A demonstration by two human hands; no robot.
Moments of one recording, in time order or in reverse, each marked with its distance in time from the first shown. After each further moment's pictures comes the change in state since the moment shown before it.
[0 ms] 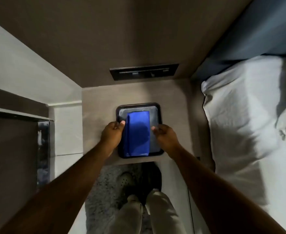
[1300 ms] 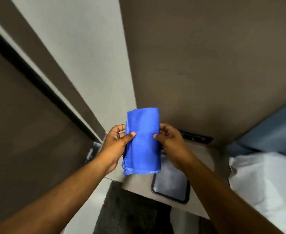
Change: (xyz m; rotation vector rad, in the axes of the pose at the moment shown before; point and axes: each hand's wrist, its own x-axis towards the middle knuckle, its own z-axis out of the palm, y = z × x) left_hand -0.218 0.081 -0.222 -0.702 0.159 0.390; right_hand -0.202 -0.264 0.025 0.324 -0.481 -0.532
